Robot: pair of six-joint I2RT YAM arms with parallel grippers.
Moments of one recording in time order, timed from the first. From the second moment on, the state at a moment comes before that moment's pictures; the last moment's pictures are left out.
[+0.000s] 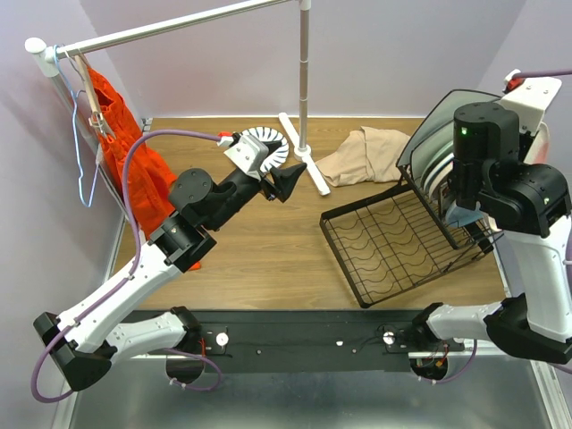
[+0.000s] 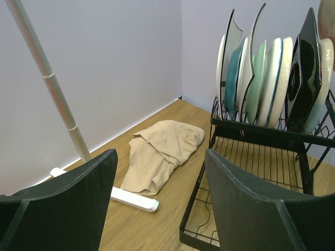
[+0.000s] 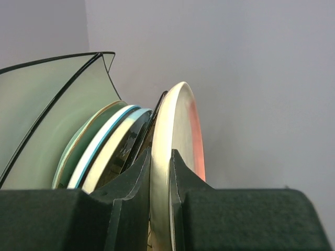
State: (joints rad) left arm -0.79 1.01 1.10 0.13 0.04 0.02; right arm 0.62 1.27 2.04 -1.22 1.39 0.23
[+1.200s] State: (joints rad) left arm -0.79 1.00 1.10 0.13 0.04 0.02; right arm 0.62 1.29 2.08 -1.01 1.43 -0.01
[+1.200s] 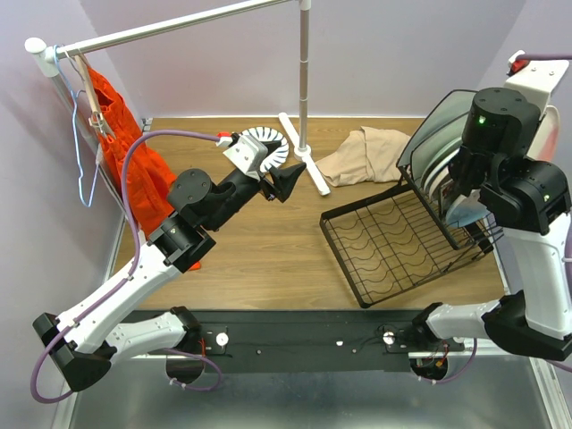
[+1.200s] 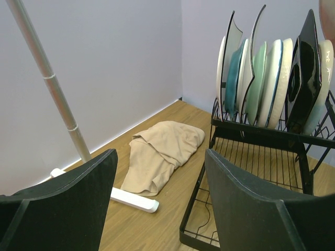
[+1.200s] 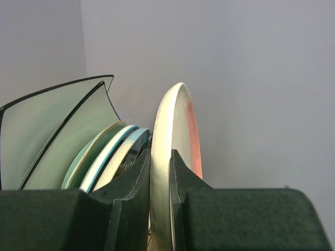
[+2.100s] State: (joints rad) left arm -0.79 1.00 1.10 0.13 0.03 0.02; right arm 0.74 1.38 1.94 -0.18 1.47 -0.87
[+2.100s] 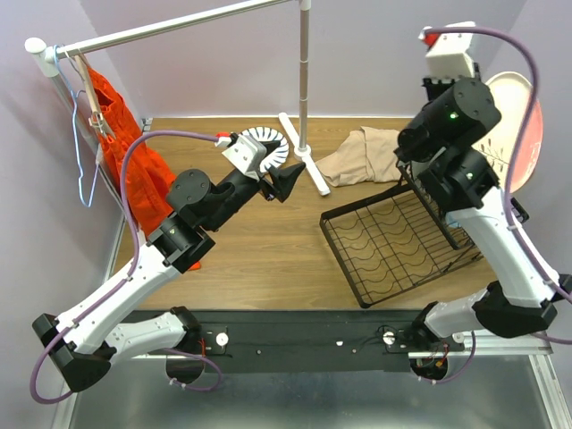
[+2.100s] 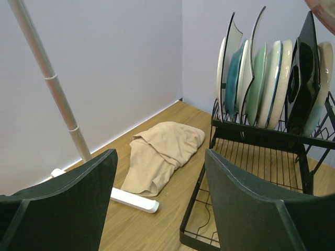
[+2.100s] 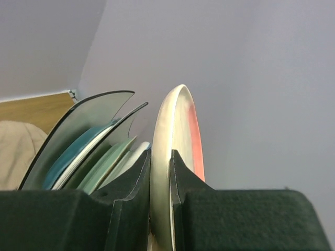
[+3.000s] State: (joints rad) left arm -0.64 0.99 1.46 -0.09 -0.02 -0.29; right arm 1.01 1.56 1.90 0.24 1.28 -1.41
